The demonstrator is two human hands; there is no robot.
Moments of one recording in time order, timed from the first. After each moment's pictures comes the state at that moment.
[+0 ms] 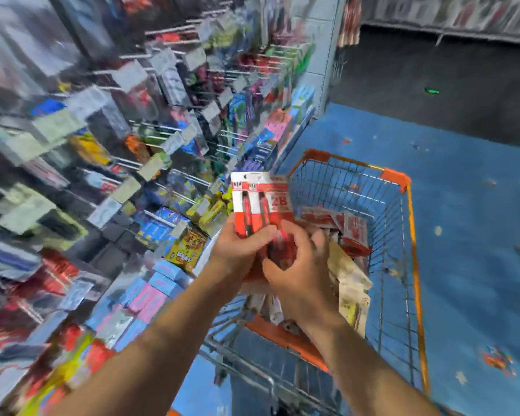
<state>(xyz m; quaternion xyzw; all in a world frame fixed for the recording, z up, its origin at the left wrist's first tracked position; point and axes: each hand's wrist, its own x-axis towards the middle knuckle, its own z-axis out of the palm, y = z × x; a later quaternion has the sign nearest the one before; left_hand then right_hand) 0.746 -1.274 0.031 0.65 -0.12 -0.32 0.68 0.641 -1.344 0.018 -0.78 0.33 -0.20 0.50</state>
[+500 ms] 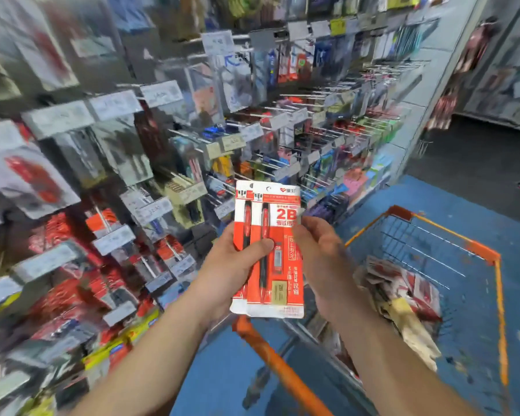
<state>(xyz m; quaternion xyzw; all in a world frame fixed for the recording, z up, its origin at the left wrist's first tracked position) 0.718 -1.038 0.130 0.65 -0.04 -0.20 0.73 0.673 -1.187 0.119 -0.67 0.18 -0.15 0.71</state>
